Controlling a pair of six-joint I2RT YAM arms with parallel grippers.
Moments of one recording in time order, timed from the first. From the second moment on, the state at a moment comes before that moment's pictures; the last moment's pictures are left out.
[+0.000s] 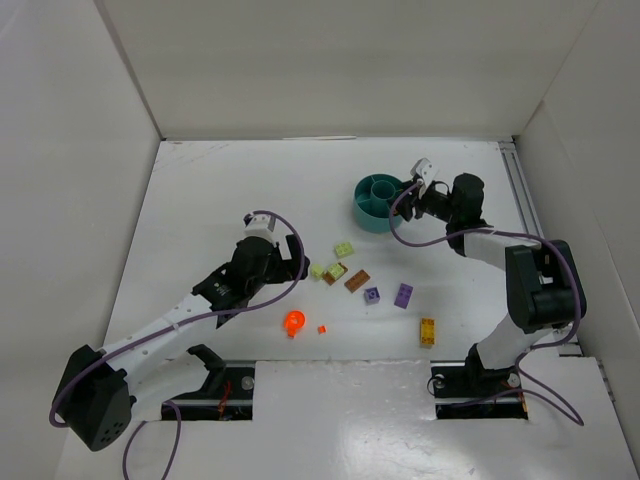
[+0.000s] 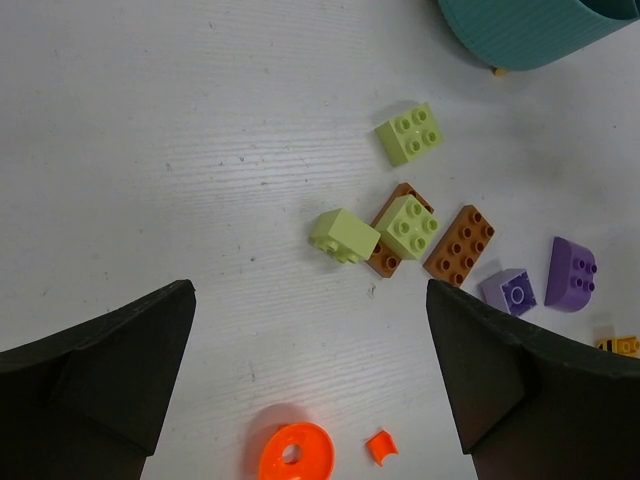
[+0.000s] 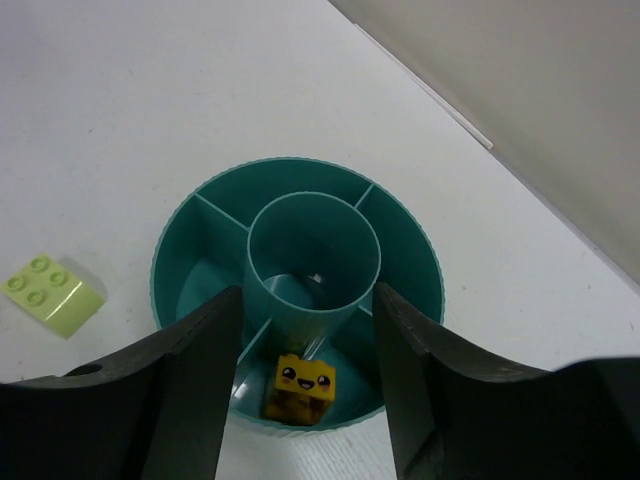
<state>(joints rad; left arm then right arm) -0.67 0.97 0.54 -0.13 -0.19 -0.61 0.13 1.64 0.82 0.66 -0.74 -0.35</state>
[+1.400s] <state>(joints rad) -1.38 2.07 1.48 -0.28 -0.30 -0.77 0.06 0.61 0.82 -0.74 0.52 0.12</state>
